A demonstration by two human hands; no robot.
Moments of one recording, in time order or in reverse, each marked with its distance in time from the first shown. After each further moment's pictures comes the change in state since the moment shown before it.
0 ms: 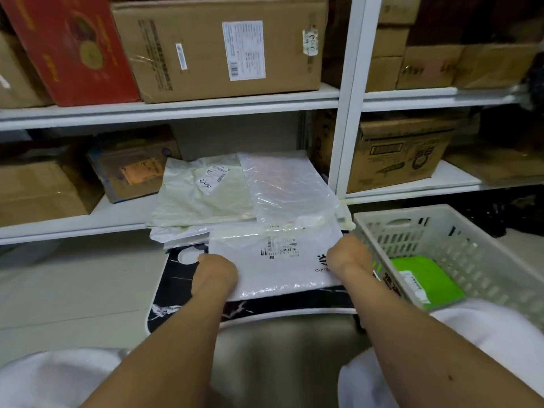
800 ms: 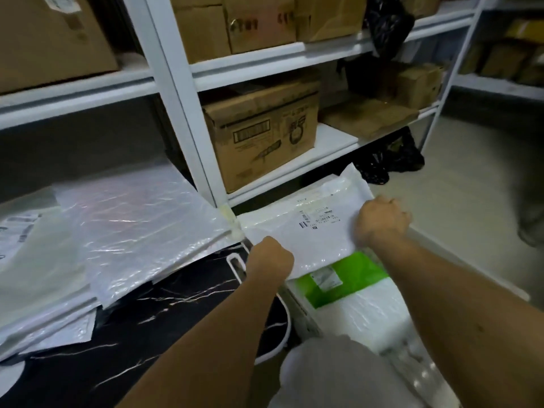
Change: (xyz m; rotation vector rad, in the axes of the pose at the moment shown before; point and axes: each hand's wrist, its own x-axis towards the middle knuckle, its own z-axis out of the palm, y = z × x) left_hand -0.073 0.276 0.208 0.169 -0.381 0.668; right_hand 0.205 0.193 -0.134 -0.530 0.181 0.245
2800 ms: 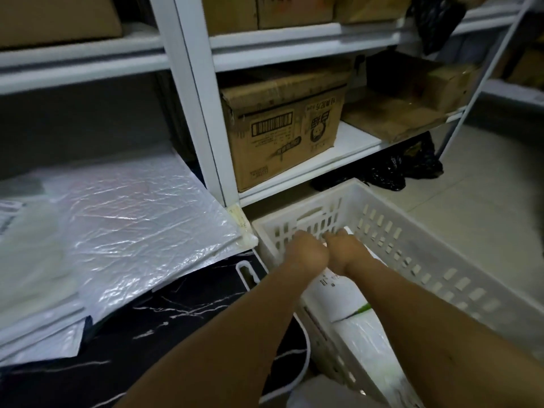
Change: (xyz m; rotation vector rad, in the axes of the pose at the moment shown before) left_hand 0.039 0.023 -0.007 -0.249 -0.131 0.019; right_hand 0.023 -0.086 0.083 0.084 -0.264 -0.425
